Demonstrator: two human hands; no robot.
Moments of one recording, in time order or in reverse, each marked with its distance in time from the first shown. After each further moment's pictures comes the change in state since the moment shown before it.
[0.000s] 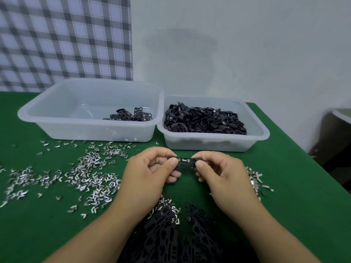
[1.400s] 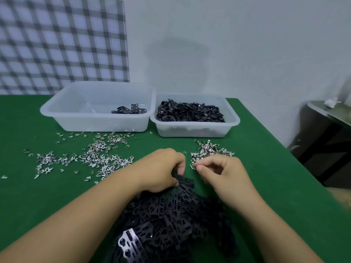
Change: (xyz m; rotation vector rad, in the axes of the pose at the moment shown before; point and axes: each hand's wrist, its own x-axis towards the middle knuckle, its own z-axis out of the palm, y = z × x) left_hand -0.019 0.050 0.024 1.198 -0.664 0.065; right_hand -0.060 -0.009 -0.041 -0.097 -0.003 0.137
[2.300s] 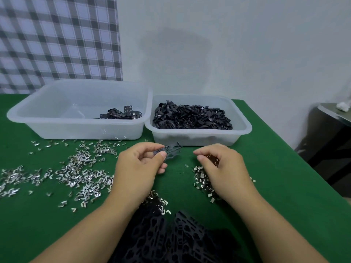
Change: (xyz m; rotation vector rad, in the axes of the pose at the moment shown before) left_hand 0.021 -0.028 0.023 -1.114 0.749 -0.288; right_hand 0.066 0.012 0.011 -0.293 0.127 -0.180
